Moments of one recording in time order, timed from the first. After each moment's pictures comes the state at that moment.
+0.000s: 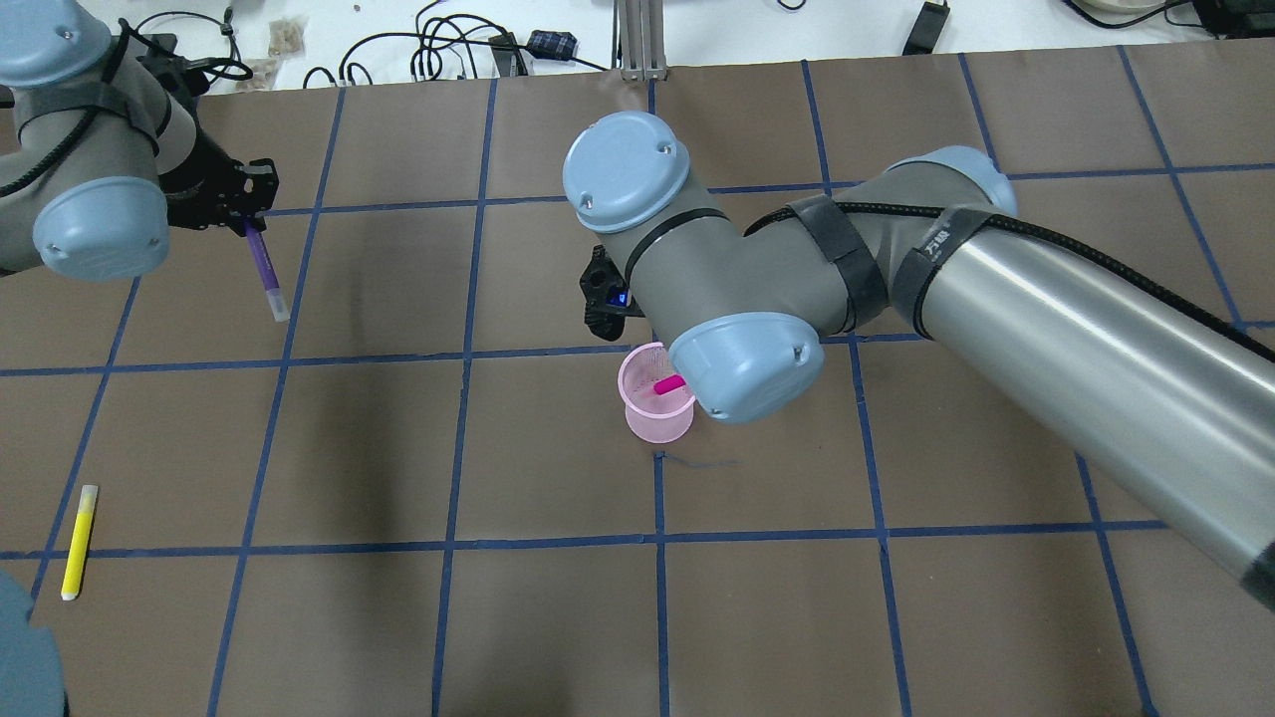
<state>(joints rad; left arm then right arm) -1.30 -1.85 -1.71 -0.90 1.63 -0.08 2.01 -1.33 1.72 -1.91 -1.86 -0.96</state>
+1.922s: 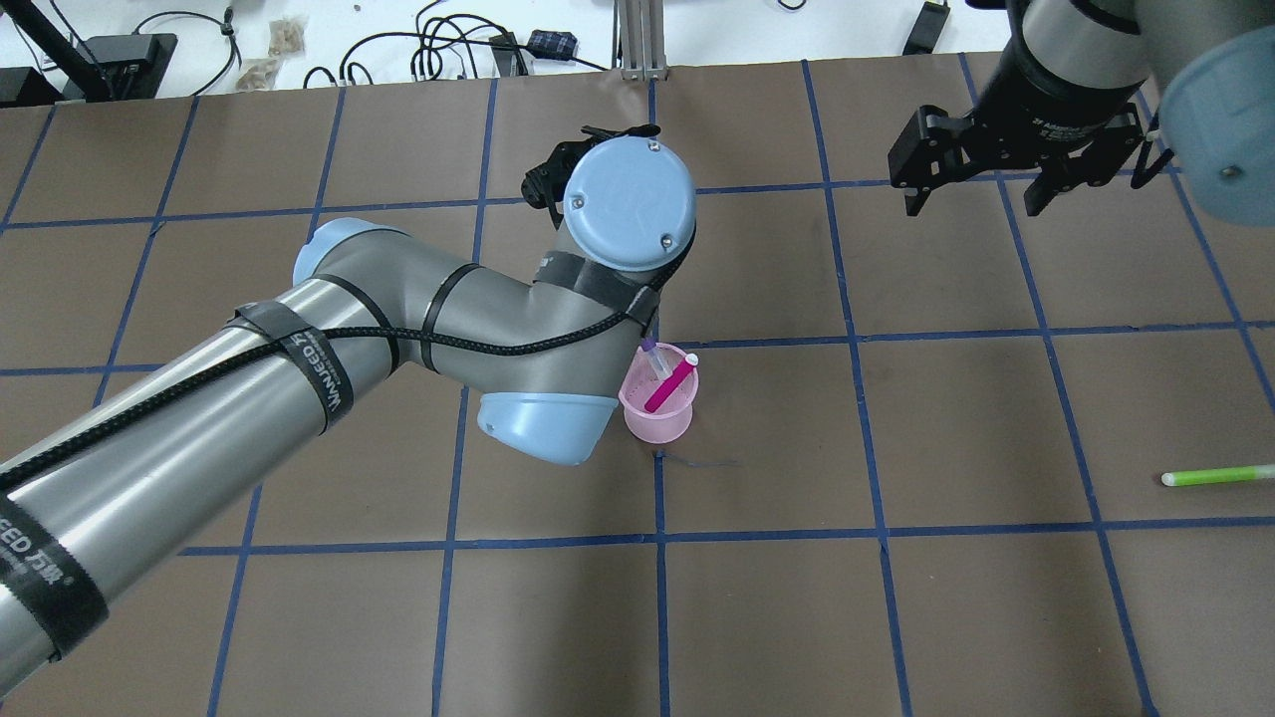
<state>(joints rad) -2.05 -1.84 -1.79 -0.78 1.85 -0.95 1.54 -1.62 1.62 -1.68 -1.57 0.07</state>
